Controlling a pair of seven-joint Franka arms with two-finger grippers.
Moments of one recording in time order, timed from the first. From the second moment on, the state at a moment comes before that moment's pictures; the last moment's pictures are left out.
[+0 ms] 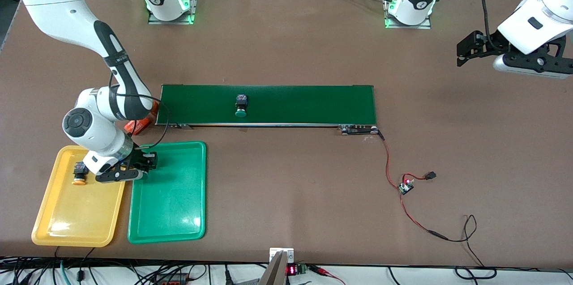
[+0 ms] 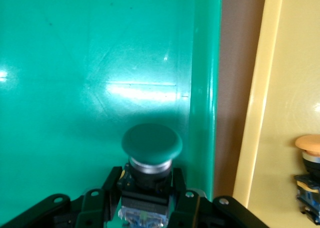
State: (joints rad) left arm -0.17 0.00 0.03 -1.56 0.00 1.50 -0.01; right arm -0.04 0.66 0.11 -1.72 -0.14 2.52 0.02
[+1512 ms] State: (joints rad) left arm -0.17 0.00 0.03 -1.56 0.00 1.49 -0.01; right arm 0.13 0.13 0.33 -2.25 -0.05 2.41 0.52
